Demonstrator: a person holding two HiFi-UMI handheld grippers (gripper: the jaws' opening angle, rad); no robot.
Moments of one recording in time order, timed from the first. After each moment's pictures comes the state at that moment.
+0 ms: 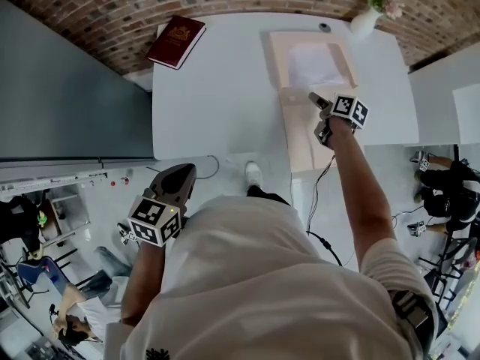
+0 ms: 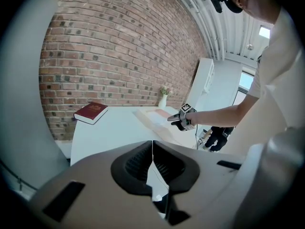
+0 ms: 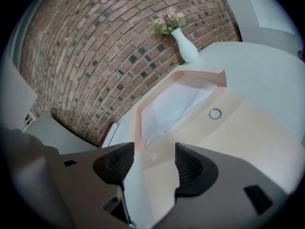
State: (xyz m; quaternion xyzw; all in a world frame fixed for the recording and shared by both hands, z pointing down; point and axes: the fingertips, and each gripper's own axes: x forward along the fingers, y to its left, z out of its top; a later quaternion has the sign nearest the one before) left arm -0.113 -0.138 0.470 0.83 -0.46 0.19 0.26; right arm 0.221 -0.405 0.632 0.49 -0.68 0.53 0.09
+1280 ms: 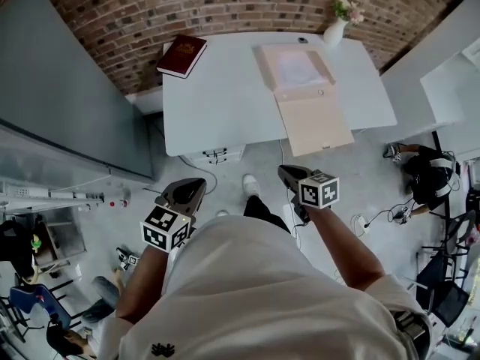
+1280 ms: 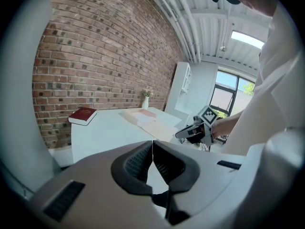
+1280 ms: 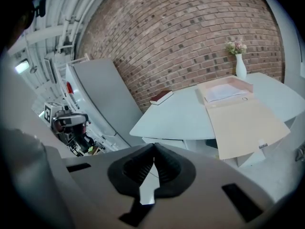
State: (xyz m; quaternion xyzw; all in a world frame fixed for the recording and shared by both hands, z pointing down) left arm -0.159 0.011 0.447 0.89 -0.38 0.18 0.20; right arm 0.050 -0.042 0.541 0.36 -0.84 0.34 0.21
